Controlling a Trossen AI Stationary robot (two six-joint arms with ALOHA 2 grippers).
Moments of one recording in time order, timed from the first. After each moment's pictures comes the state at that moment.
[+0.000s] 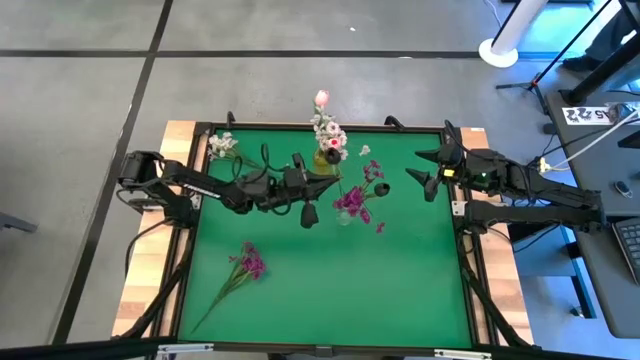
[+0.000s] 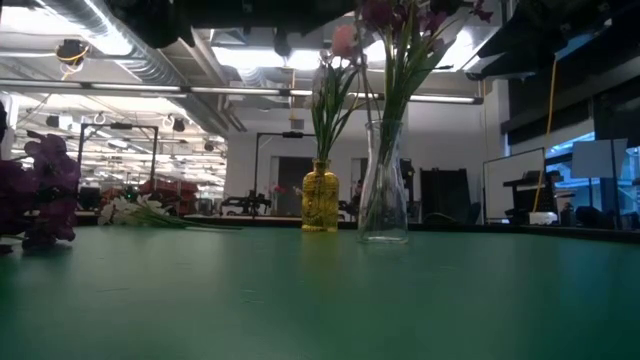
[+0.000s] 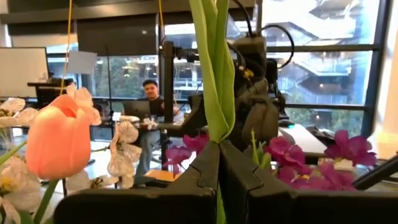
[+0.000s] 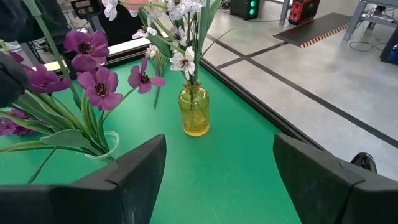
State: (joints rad) left arm -0.02 1.58 0.81 1.00 -0.32 0.05; right arm -0.19 0.55 0.72 -0.53 0.28 0.18
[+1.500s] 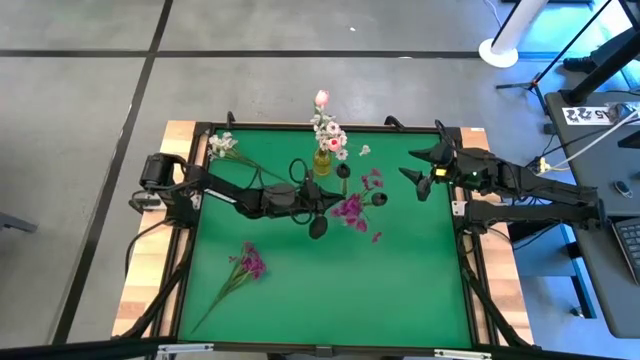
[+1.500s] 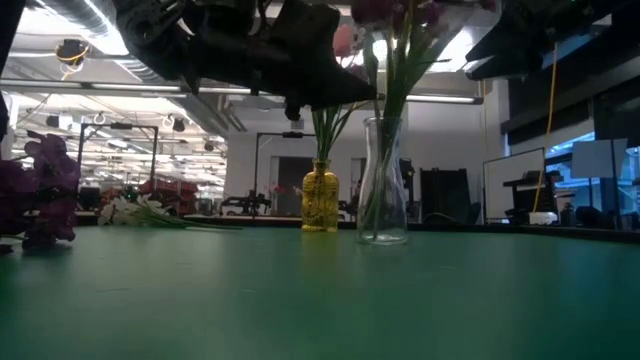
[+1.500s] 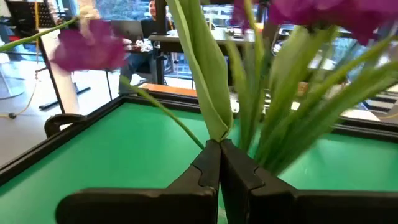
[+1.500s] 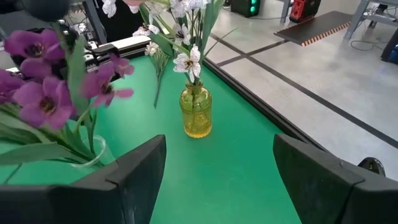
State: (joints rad) left arm -0.02 1.76 0.82 0.83 -0.29 -0.07; right arm -0.19 0.63 0.72 -0.46 0.28 0.17
